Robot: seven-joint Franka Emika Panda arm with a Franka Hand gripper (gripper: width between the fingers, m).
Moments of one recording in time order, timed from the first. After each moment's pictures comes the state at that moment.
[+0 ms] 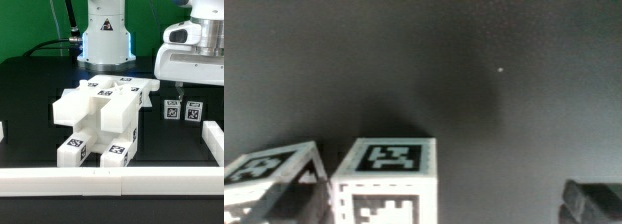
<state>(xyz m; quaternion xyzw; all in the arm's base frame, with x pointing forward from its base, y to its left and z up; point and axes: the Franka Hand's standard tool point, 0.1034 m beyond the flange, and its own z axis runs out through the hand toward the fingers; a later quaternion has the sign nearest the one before) 0.448 0.173 0.026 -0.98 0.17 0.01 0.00</state>
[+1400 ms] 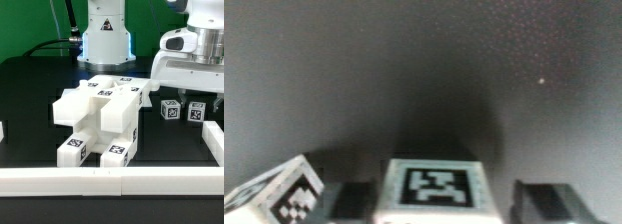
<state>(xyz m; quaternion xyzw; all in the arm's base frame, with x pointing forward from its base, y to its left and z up) 0.444 0.164 0.012 -0.98 0.17 0.02 -0.01</state>
